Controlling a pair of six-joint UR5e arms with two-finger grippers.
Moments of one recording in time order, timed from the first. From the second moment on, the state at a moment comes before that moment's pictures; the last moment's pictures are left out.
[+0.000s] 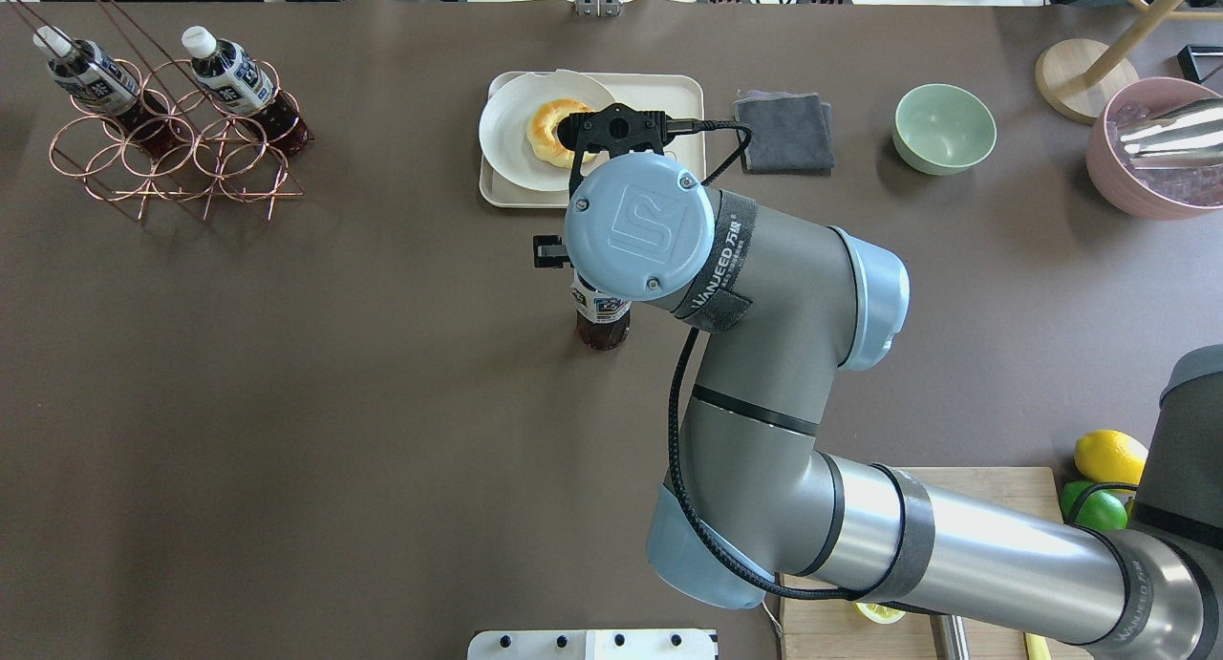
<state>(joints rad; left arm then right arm) -1.50 -1.26 -1.66 -2.31 -2.37 -0.20 0.47 -0.75 1.80 -1.73 1.52 1.21</state>
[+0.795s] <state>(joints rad) -1.50 -1.26 -1.63 -2.35 -2.37 -0.20 0.46 -0.74 1.80 -1.76 1.51 1.22</state>
